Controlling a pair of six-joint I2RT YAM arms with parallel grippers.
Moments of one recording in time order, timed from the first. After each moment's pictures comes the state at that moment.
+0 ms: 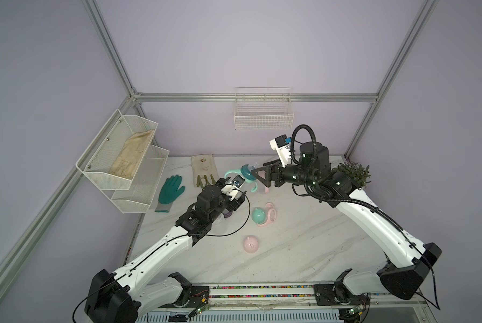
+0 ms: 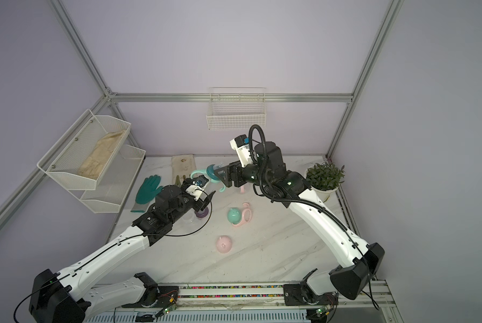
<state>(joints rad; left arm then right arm) -0.59 1.11 0.84 0.01 -0.11 0.39 0.63 1.46 1.62 -0.51 -0.38 0.32</state>
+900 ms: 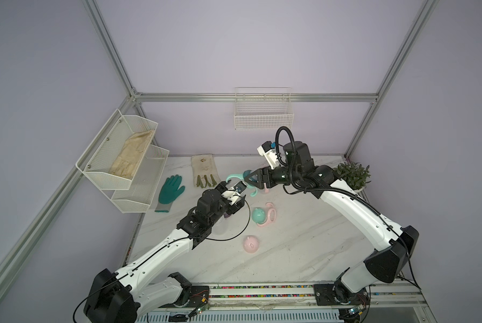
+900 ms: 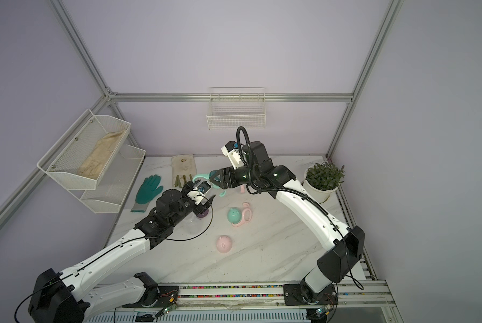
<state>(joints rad) -0.60 1.10 0.77 0.07 -0.11 0.48 0.63 1.58 1.66 -0.59 -0.49 0.36</state>
